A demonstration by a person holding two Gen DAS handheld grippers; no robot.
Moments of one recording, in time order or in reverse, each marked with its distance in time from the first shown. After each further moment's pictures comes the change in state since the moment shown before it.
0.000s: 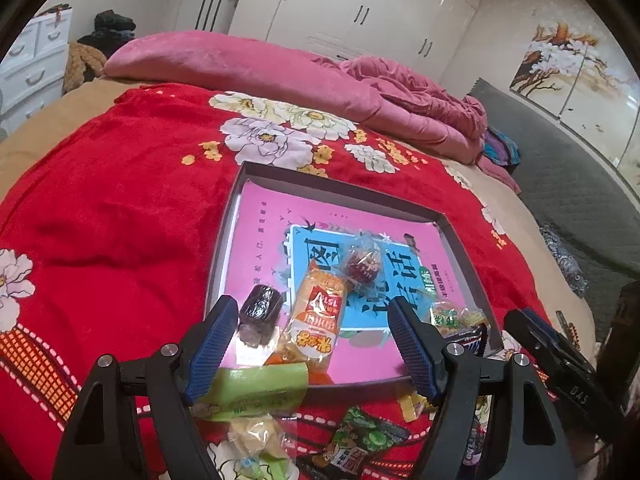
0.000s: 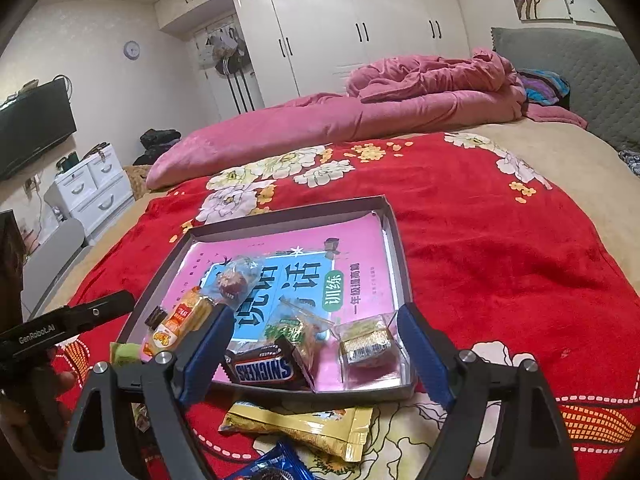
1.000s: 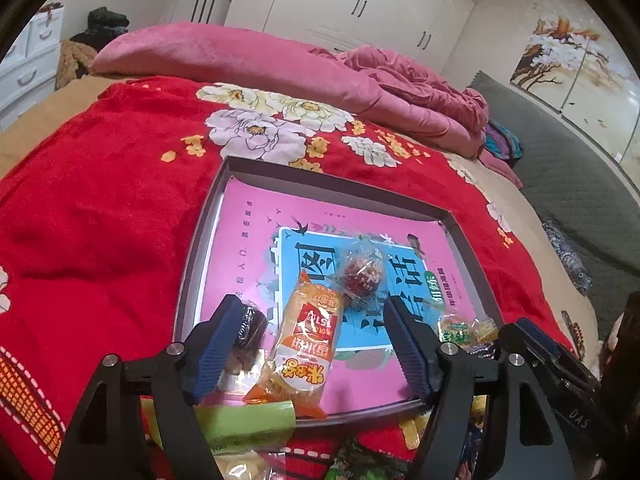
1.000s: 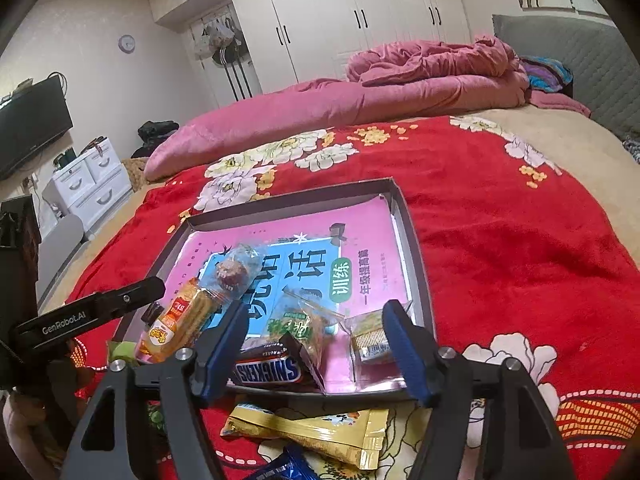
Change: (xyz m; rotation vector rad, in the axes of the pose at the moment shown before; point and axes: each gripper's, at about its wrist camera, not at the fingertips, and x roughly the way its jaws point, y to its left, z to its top) left arm 0.034 -0.007 0.010 0.009 0.018 -0.010; right arm 0.018 0.004 -0.001 0.014 0.037 -0.008
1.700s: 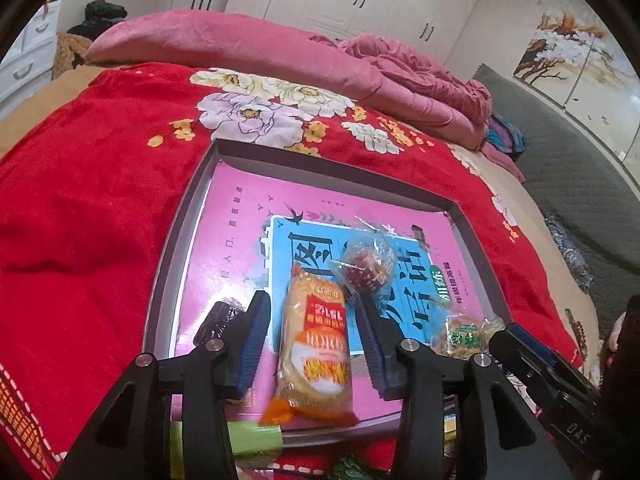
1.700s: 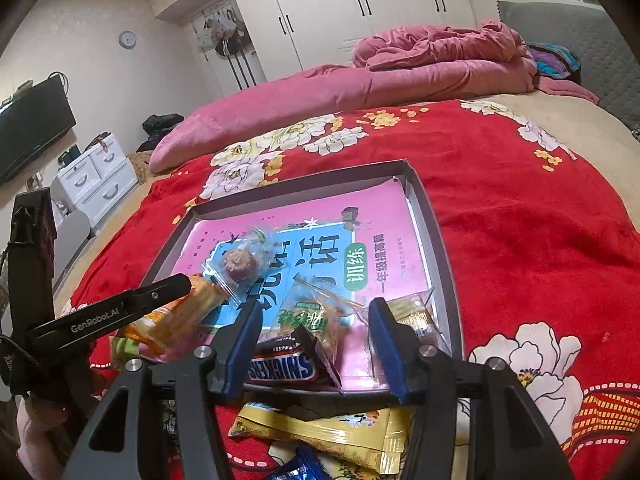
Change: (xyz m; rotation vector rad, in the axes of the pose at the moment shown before) left arm 0.024 -0.004 -0.003 -0.006 0.037 0.001; right arm 0.017 0.003 -0.005 0.024 0.051 0.042
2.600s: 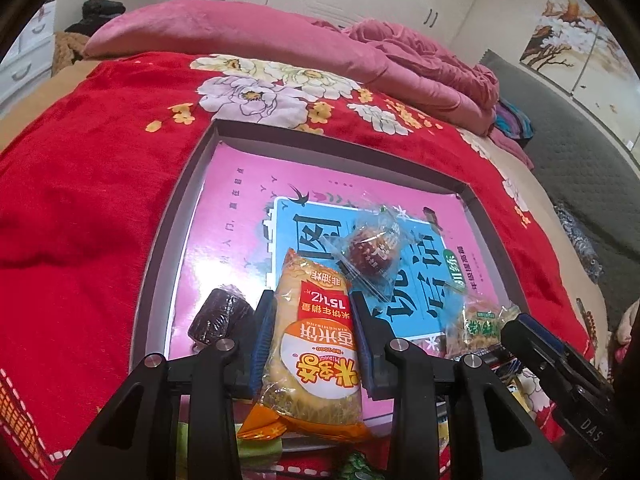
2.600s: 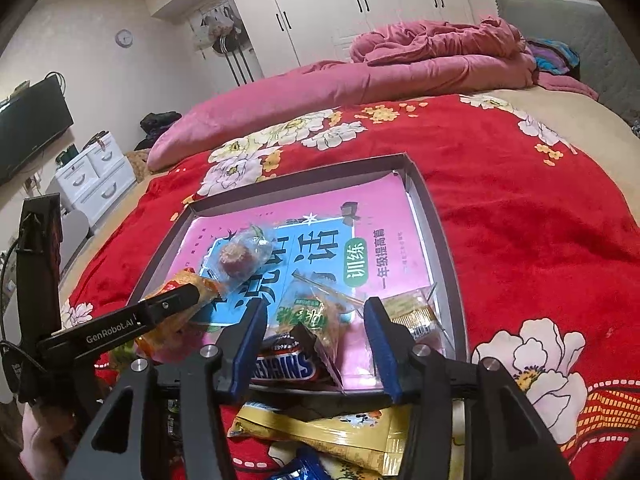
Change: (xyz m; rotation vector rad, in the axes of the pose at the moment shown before) left arm 0.013 -0.001 -0.005 0.013 0.047 0.032; right arm 0.005 0.000 -0.001 -0.001 0.020 -0.004
